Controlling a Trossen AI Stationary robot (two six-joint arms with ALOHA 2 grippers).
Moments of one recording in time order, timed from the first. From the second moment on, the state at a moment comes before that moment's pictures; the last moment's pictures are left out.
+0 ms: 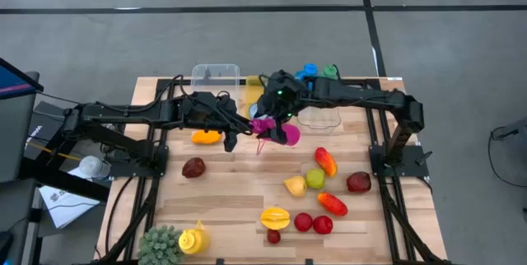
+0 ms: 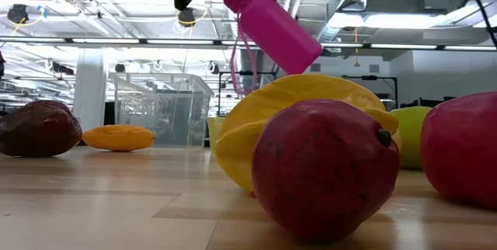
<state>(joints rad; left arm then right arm) 0.07 1.23 1.08 -0.28 -0.06 -0.26 -0.16 1.77 1.74 -0.71 -0.32 -0.13</state>
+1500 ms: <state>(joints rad) 0.07 1.13 1.08 -0.24 -0.10 -0.21 -0.17 1.71 1.74 -0.71 -0.31 -0.16</state>
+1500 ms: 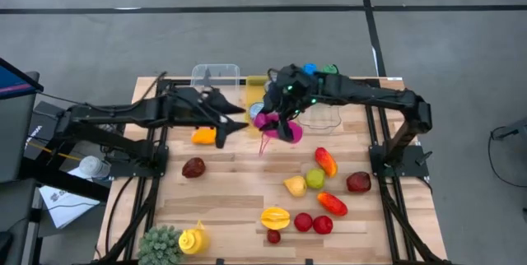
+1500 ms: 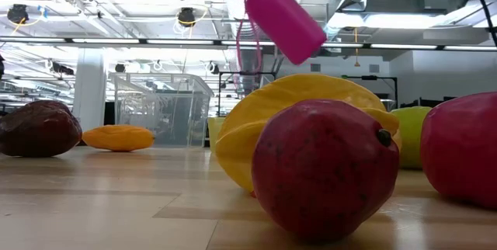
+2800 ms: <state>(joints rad) 0.09 0.78 1.08 -0.10 -0.42 -0.05 -0.68 0.89 0.75 0.17 -0.34 0.02</state>
